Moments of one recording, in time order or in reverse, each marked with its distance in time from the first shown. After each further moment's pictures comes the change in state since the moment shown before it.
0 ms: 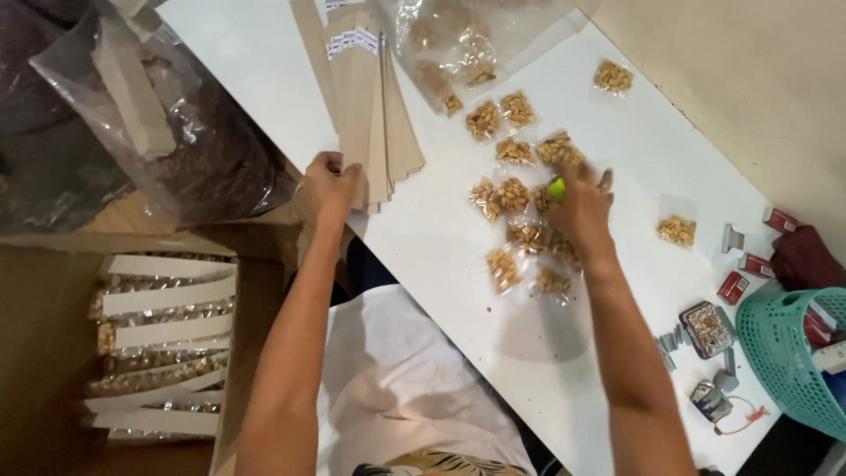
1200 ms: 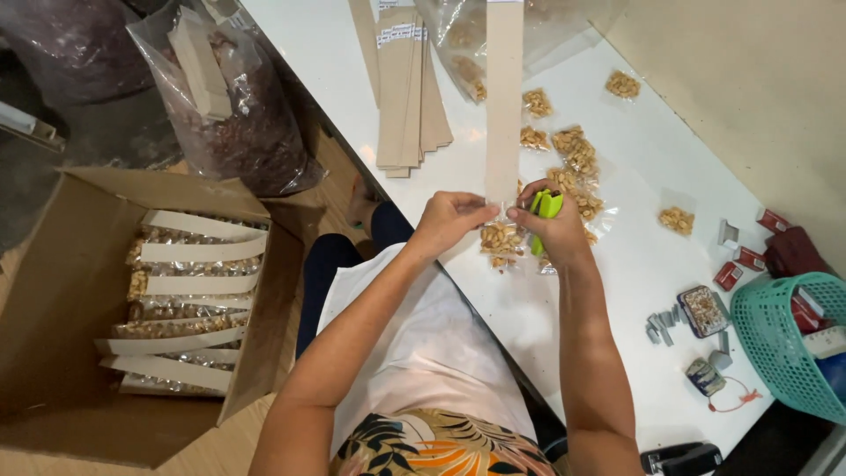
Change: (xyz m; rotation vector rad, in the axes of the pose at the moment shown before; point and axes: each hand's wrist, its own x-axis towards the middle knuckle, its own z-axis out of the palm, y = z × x) left_hand -0.207 0.094 -0.046 -0.806 -0.603 0.110; right_hand -0.147 -0.058 0.001 1.275 0.043 -0.426
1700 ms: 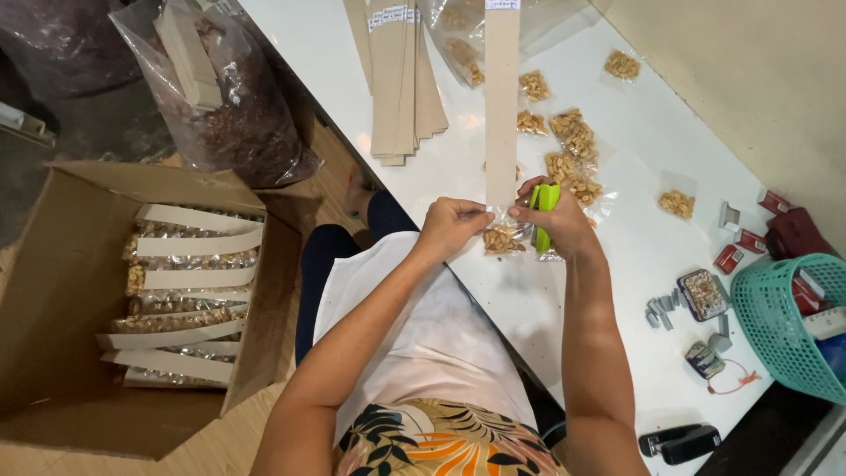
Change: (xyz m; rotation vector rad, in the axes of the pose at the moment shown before) left_hand -0.005 -0.045 0.007 0.112 -0.032 -0.011; right_hand 0.002 0.027 -0.026 0.056 -0.087 0.155
